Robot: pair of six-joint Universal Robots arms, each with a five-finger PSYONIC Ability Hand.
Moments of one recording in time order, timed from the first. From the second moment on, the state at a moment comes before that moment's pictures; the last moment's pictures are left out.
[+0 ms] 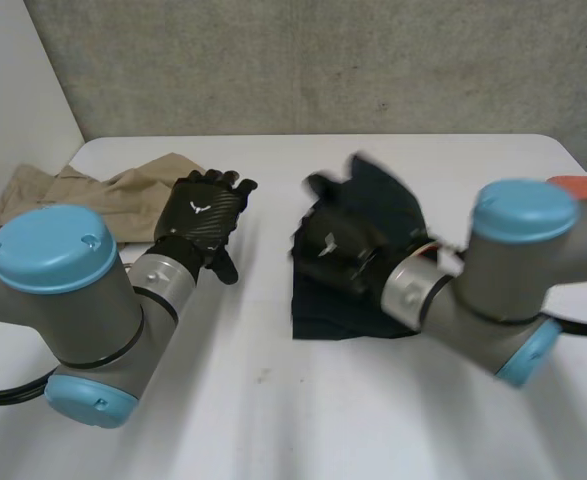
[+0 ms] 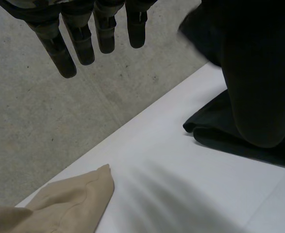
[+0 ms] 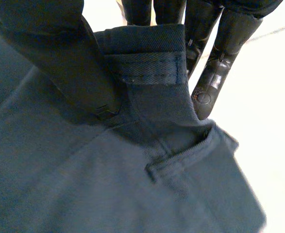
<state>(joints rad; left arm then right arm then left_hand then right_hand) 4.17 -1.98 -1.60 3.51 -1.58 3.41 2.06 -0.98 1.37 -0.18 1.00 2.05 0.19 0.21 0.21 0.21 0.05 0.94 1.18 1.20 1.19 0.97</state>
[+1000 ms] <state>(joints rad) 4.01 -2.56 -0.84 2.98 -1.63 3.40 1.87 -0.75 1.11 0.09 1.22 2.83 0.19 0.20 0.21 0.21 0.05 0.20 0.22 0.21 0.24 0.06</state>
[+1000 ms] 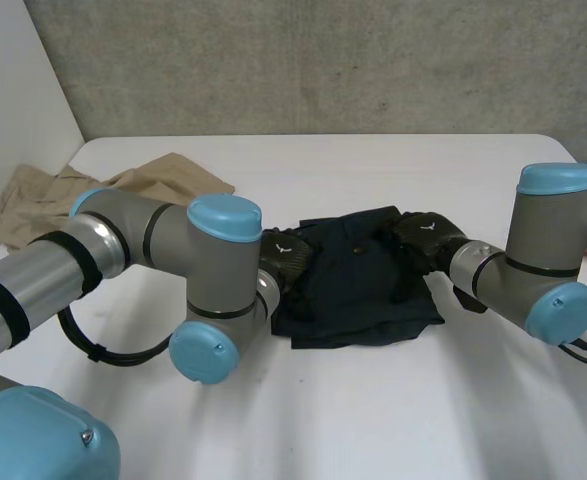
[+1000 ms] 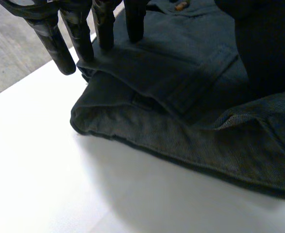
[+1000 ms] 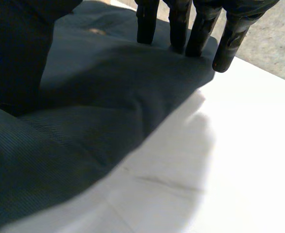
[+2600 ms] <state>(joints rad) 4.09 -1.86 -1.23 2.90 -1.28 3.24 2.06 -0.78 1.37 -0.49 1.38 2.72 0.18 0.20 0.21 0.21 0.05 0.87 1.17 1.14 1.17 0.85</state>
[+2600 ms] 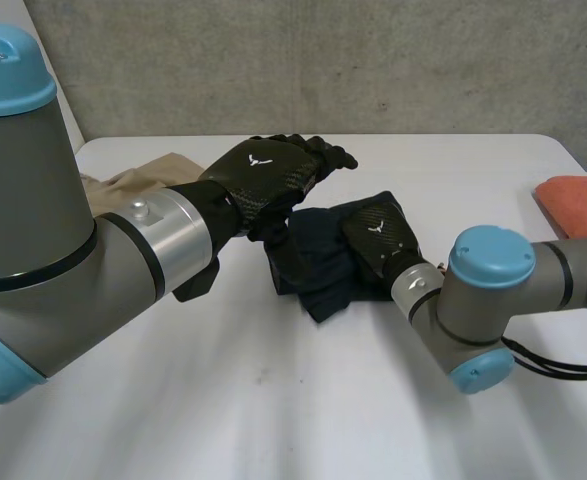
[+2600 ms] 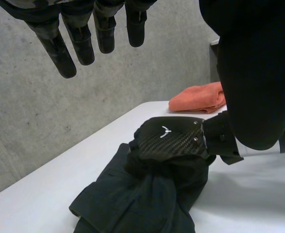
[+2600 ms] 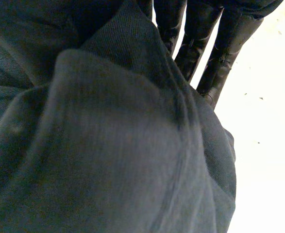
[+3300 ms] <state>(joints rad) 4.11 -1.86 -1.22 2.90 -1.27 3.23 1.51 -0.88 1.15 -0.31 0.97 2.60 0.18 0.20 0.21 0.21 0.05 0.93 1.17 1.16 1.17 0.91</state>
